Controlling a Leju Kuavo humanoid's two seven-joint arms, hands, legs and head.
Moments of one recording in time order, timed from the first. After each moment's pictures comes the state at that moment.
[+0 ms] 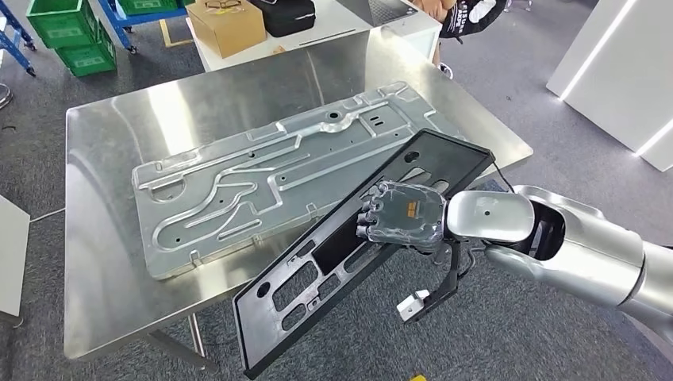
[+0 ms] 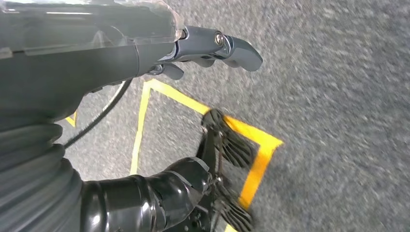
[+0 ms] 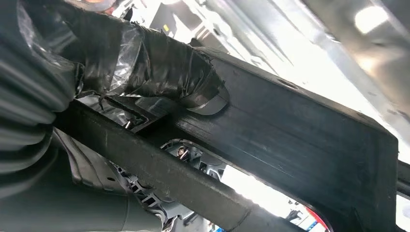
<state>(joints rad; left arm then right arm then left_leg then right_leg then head) -0.07 -0.12 1.38 -0.42 -0.88 -0.10 -0.14 -1.12 -0.73 1.35 -1.82 0.89 0.18 -0.24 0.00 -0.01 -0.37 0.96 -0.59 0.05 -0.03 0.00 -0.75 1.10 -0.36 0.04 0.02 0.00</state>
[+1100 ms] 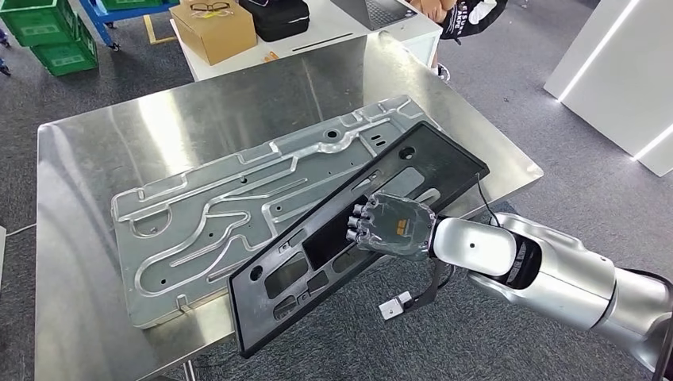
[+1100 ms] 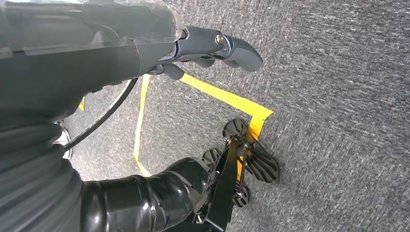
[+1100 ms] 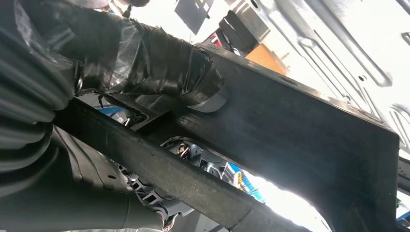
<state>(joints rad) -0.08 -0.16 1.38 -0.45 -0.85 -0.08 -0.11 -0.95 -0.69 1.27 -1.81 1.18 0.05 -0.16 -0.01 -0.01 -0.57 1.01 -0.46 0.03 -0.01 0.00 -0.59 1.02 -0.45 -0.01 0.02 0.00</state>
